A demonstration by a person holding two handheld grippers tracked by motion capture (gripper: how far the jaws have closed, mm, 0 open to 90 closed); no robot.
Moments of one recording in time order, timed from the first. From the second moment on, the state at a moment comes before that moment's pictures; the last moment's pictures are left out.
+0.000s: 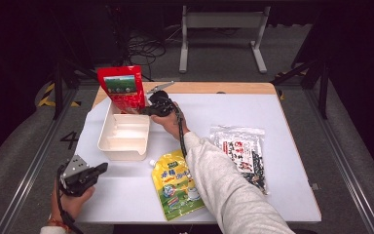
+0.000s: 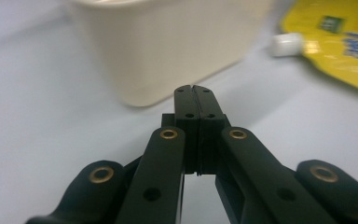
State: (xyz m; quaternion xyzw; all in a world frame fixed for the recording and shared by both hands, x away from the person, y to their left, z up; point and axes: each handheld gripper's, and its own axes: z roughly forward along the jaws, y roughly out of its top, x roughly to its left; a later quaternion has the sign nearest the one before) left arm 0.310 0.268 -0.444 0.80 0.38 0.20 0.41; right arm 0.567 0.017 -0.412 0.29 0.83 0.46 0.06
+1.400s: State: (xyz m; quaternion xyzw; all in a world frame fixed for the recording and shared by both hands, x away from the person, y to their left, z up) left arm 0.256 0.201 -0.449 0.86 0.27 0.16 0.40; right arm 0.522 -0.057 -0.373 0.26 0.84 0.44 0.16
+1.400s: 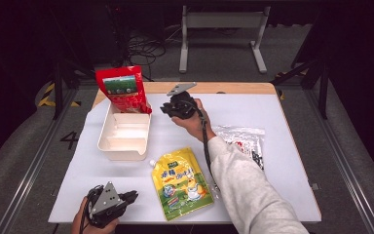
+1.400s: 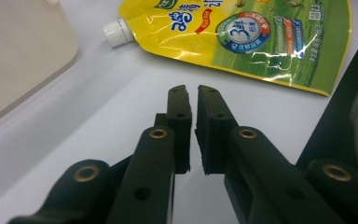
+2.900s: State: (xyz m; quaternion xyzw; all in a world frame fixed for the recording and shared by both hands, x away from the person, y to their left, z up) left arm 0.294 0.163 -0.457 0.87 0.27 0.13 0.39; right arm 0.339 -0.213 -0.394 0.21 0.87 0.43 0.12
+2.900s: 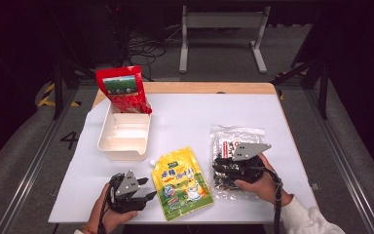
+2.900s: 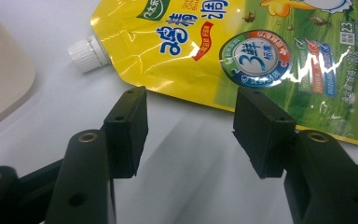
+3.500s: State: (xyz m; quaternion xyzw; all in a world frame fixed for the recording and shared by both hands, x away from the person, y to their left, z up) left arm 0.302 0.161 -0.459 0.87 0.27 0.12 0.38; right arm 0.306 -0.252 -0.406 0.24 0.87 0.42 0.14
